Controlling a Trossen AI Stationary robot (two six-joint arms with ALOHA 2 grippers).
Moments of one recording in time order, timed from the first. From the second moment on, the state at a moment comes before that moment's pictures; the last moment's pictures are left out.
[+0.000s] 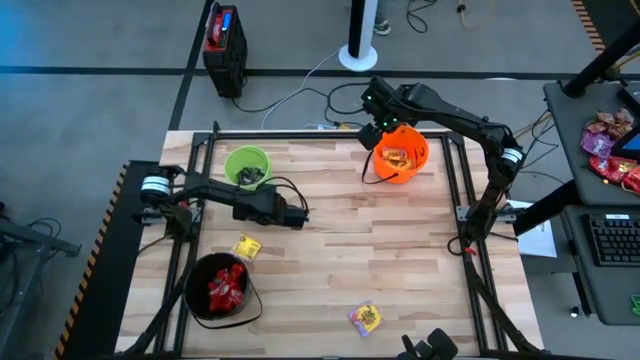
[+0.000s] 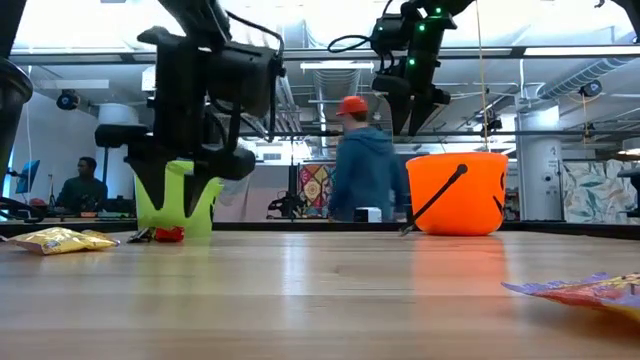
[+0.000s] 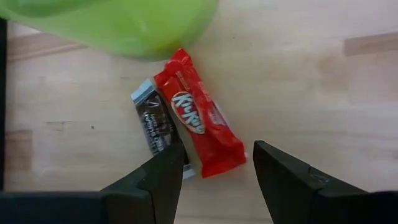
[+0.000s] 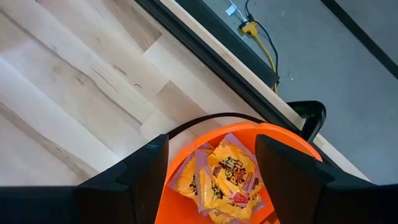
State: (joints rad) left arm -0.01 1.78 1.11 -1.08 -0.41 -1.55; right arm -0.63 1.76 1.73 -1.12 0.17 0.15
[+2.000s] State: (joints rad) left arm -0.36 1.29 1.46 -1.41 0.15 -0.89; right arm -0.62 1.76 1.73 -1.12 0.09 0.17
